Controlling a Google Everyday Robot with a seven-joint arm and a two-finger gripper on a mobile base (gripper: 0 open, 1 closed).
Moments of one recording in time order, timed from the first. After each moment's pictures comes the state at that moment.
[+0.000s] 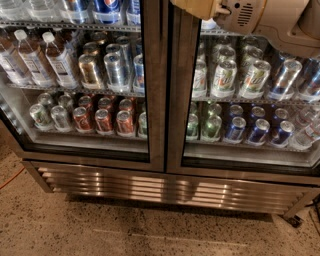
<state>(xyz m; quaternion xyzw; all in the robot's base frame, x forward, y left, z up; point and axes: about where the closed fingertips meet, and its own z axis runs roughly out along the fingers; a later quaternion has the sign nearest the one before) 0.593 -0.047 1.108 -0.41 0.53 0.44 0.59</state>
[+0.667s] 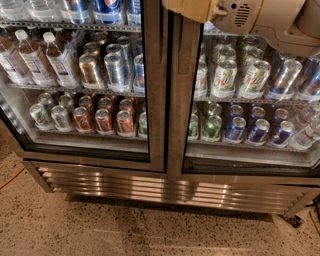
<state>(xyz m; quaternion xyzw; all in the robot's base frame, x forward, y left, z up) 0.591 -0.045 1.106 -0.41 0.54 0.44 0.59</state>
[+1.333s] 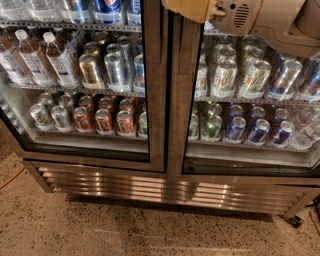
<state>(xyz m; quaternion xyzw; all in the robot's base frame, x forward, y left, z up) 0.586 -0.041 1.106 -0.41 0.54 0.44 0.59</state>
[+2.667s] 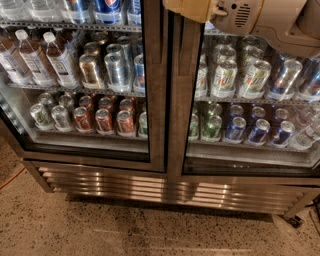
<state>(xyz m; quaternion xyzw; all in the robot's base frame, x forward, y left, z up) 0.586 -0.041 1.106 -0.41 0.54 0.44 0.59</state>
